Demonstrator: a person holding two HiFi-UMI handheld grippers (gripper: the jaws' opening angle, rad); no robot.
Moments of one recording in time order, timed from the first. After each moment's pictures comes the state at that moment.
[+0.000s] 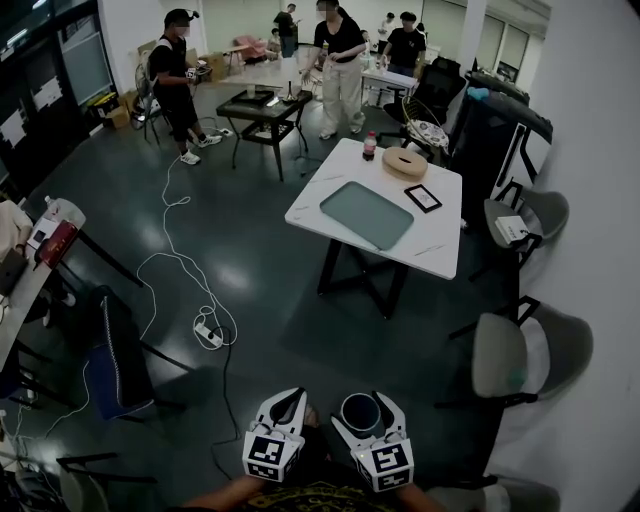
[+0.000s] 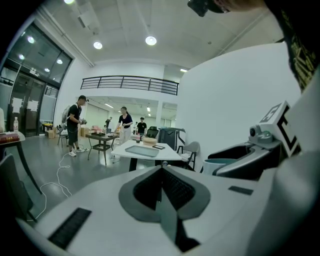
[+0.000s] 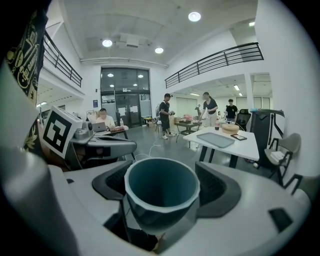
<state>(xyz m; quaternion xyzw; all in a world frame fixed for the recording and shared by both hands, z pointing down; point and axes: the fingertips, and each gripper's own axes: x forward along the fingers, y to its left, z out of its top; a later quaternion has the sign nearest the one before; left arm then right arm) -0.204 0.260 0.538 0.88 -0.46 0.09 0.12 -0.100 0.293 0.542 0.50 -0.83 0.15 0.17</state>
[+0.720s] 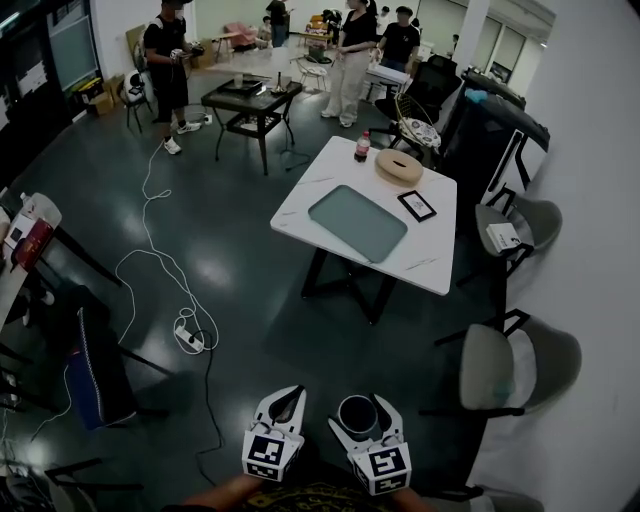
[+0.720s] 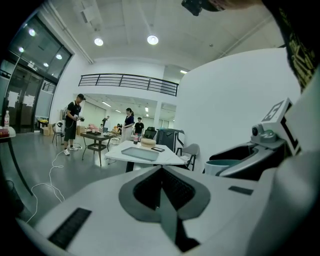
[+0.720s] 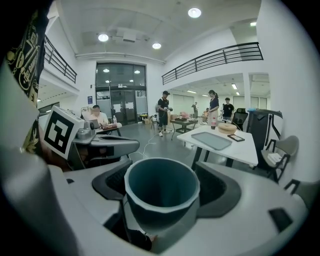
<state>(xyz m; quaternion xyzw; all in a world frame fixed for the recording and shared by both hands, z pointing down) -0.185 0.178 0.543 0.89 -0.44 0.08 0.13 -0.088 0.219 0.540 0.52 -0.82 0.15 0.19</state>
